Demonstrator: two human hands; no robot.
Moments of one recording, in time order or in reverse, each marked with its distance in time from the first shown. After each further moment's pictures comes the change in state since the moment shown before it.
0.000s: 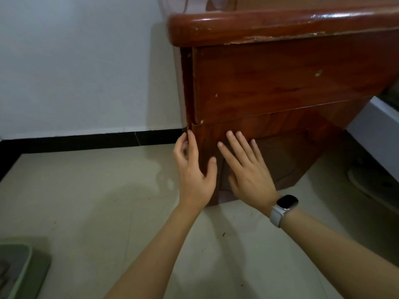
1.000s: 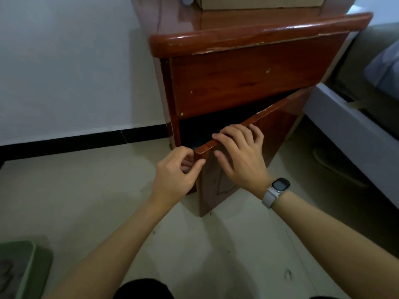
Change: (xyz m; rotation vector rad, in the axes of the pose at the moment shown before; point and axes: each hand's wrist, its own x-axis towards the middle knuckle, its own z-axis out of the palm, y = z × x) left_hand -0.016 0.047 -0.063 -0.042 -0.209 0.164; right_hand -0.023 -0.020 -0.081 0.045 0.252 0.107
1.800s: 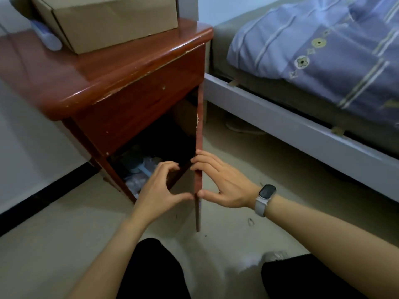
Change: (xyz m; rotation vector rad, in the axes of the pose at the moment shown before) left_hand 0.027 0.034 0.017 -0.124 -0.812 0.064; right_hand -0.066 -0.023 -0.103 0.187 -0.423 0.392
